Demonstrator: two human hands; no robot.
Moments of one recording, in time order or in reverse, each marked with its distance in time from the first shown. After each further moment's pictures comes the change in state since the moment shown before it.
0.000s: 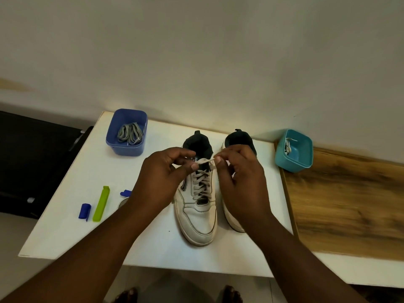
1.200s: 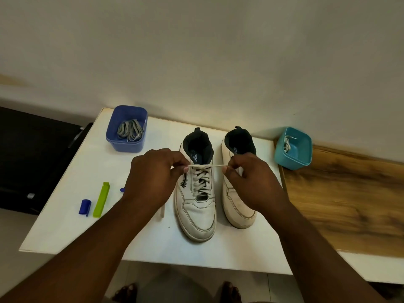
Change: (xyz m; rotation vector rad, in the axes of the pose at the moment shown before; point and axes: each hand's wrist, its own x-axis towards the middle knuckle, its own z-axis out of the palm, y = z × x) left_hand 0.001 -0.017 -0.006 0.520 0.062 0.141; right_hand 0.010 0.030 -0.022 -0.154 -0.325 0.201
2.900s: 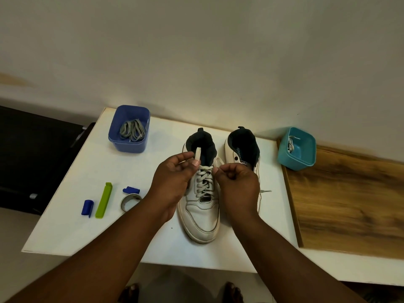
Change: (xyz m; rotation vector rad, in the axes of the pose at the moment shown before) left_hand 0.001 0.023 0.031 -1.072 -0.095 -0.621; right_hand -0.003 -0.022 0.066 0.588 0.367 0.362
